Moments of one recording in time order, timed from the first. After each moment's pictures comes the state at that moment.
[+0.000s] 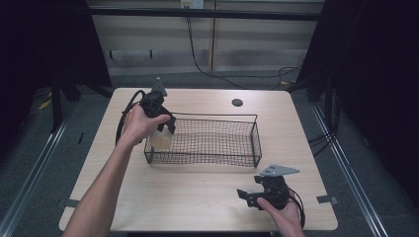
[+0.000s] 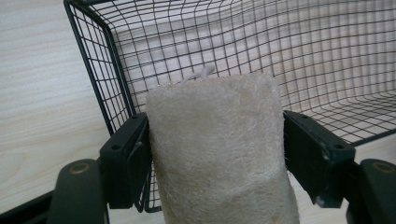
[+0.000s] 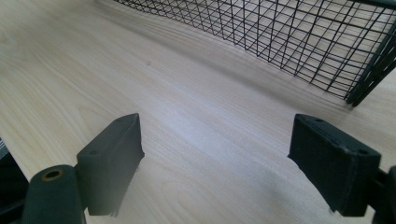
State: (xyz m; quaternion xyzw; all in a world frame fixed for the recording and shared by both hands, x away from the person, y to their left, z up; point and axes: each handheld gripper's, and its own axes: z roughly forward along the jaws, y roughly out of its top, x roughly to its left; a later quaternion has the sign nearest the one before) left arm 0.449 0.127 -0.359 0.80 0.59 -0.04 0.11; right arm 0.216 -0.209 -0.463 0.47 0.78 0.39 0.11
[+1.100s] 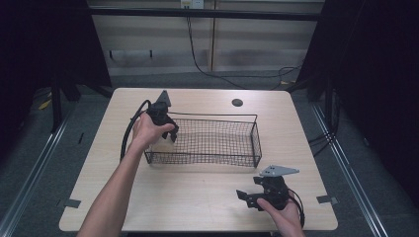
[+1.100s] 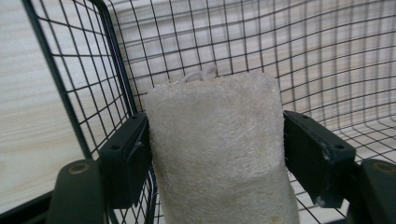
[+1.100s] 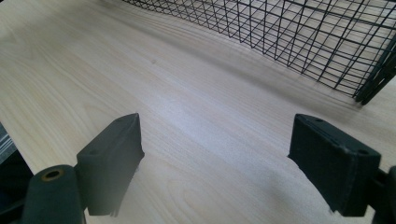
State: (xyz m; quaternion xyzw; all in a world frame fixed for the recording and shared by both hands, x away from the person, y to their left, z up) left arm 0.461 0.119 -0.410 0.79 0.60 -0.05 0.06; right arm 0.215 -0.208 -0.464 0.47 0.78 0.40 0.10
